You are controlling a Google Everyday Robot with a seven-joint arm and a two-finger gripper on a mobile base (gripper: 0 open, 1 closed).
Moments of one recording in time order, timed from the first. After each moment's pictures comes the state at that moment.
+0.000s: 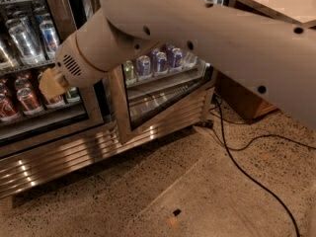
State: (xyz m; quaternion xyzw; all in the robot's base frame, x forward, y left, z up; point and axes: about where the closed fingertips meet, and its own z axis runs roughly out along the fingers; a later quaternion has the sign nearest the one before) arm 0.471 0.208 0.948 -0.48 0.76 0.34 0.28
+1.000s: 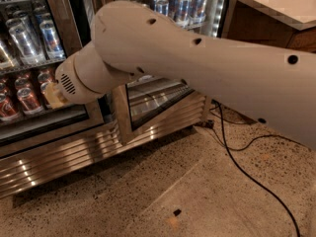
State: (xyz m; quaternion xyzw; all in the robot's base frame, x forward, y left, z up) arm 0.477 0.209 0.915 -0.40 0.81 0.32 0.30
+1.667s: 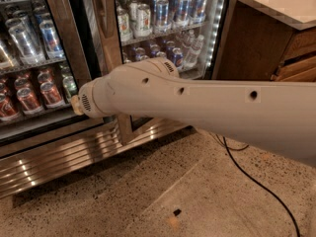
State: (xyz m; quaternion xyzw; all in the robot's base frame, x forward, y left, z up) arm 0.532 0.196 0.845 -0.30 0.84 0.29 0.36
